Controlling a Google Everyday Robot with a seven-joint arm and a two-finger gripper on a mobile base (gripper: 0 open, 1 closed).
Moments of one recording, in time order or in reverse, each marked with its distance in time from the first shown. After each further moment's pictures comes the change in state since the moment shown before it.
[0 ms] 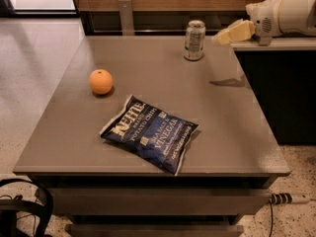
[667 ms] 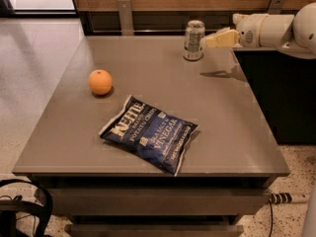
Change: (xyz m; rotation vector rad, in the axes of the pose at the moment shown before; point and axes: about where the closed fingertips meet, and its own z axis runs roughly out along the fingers) arm 0.010 -0.016 0.057 -0.022 -0.184 0.076
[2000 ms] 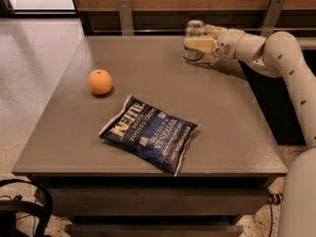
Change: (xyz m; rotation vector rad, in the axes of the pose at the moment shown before) arm 0.021 0.002 0.065 -0.072 -0.216 0.082
